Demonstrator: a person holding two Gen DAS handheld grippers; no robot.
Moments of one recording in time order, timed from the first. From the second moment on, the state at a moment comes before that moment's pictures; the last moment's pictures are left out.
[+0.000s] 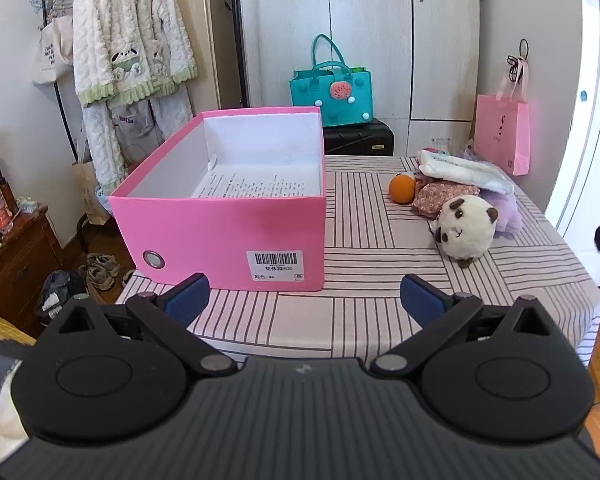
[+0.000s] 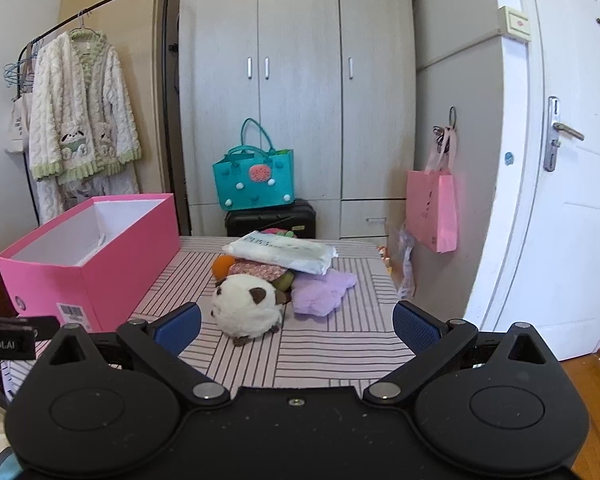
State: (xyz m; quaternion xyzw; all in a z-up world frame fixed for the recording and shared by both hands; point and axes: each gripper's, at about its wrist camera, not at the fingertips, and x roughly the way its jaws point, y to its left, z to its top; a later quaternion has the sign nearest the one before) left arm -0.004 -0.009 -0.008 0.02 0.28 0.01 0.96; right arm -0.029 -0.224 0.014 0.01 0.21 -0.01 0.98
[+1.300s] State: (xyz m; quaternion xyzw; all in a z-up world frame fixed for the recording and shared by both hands) left arm -0.008 -0.008 -0.005 0.02 0.27 0.00 0.96; right arm -0.038 -0.223 0.014 -0.01 0.21 0.00 0.98
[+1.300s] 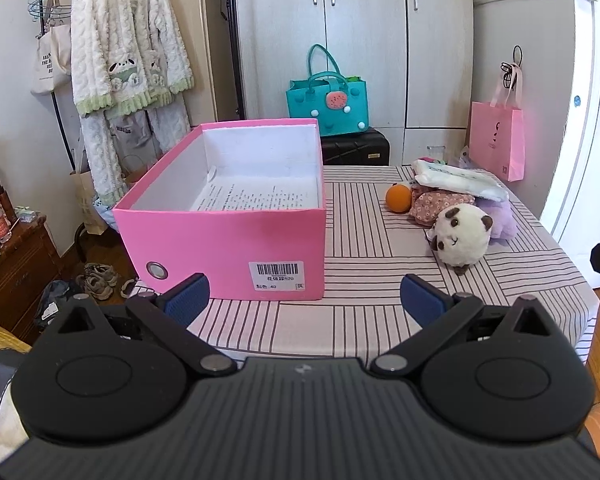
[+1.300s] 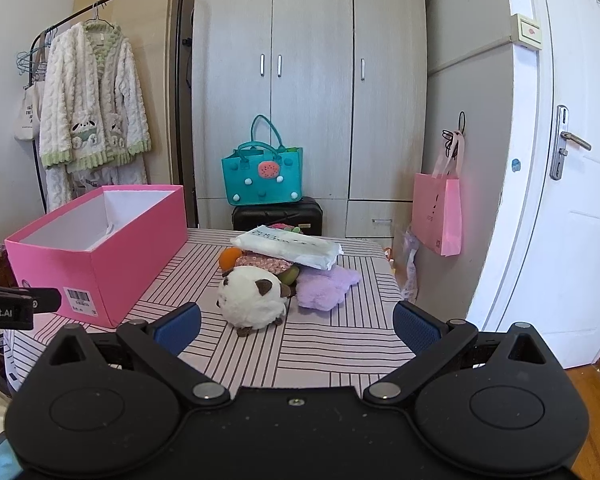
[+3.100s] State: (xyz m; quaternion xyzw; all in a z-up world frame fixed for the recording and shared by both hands) left arm 0.101 -0.086 -0.007 0.09 0.34 -0.20 0.91; right arm 0.080 -0.256 -0.057 -0.01 0.29 0.21 0.94
